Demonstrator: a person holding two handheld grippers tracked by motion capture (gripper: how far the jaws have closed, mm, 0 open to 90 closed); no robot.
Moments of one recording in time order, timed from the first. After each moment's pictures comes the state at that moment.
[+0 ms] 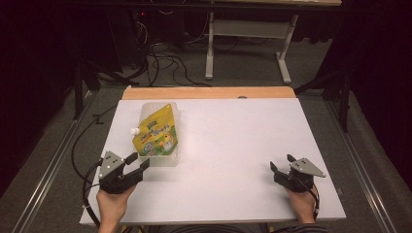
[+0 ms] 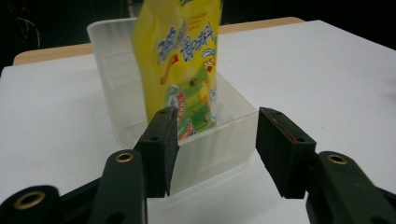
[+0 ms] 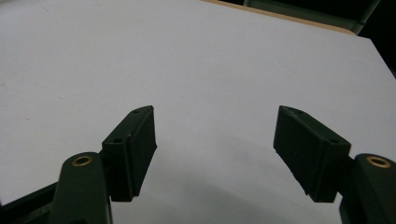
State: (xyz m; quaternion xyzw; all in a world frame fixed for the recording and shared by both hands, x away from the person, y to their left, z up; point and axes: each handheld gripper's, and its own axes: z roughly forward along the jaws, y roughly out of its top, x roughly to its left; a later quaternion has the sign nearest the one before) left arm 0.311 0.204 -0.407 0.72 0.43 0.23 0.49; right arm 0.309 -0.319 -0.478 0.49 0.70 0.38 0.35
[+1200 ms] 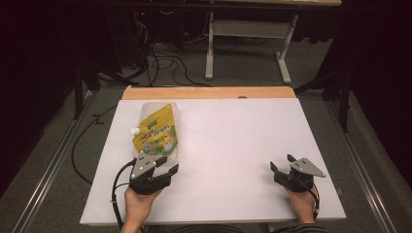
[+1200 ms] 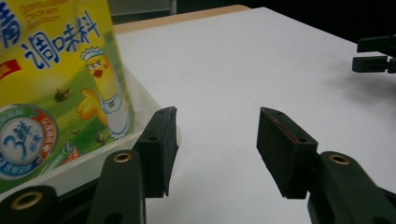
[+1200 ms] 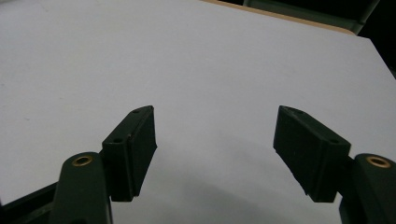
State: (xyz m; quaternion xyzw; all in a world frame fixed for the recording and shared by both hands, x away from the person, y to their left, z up) left arm 0.316 0.139 -0.417 0.76 0.37 0.18 0.50; right arm 0.308 -0.319 -0.478 0.49 0.70 0.39 0.35
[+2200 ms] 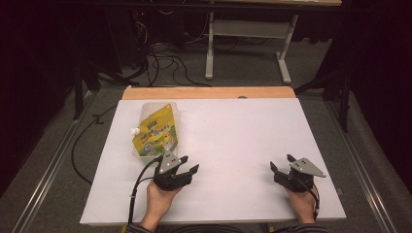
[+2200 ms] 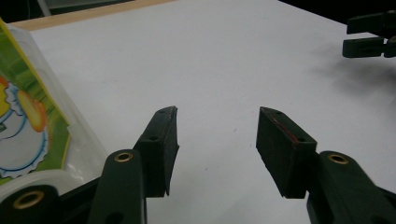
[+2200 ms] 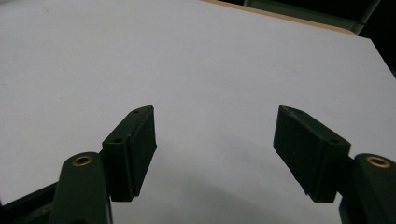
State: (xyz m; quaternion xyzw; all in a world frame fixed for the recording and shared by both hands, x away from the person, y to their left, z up) left arm 0.335 0.083 -0.440 0.79 0.35 0.16 0.49; right arm 0.309 -0.319 -0.478 0.49 0.70 0.39 0.35
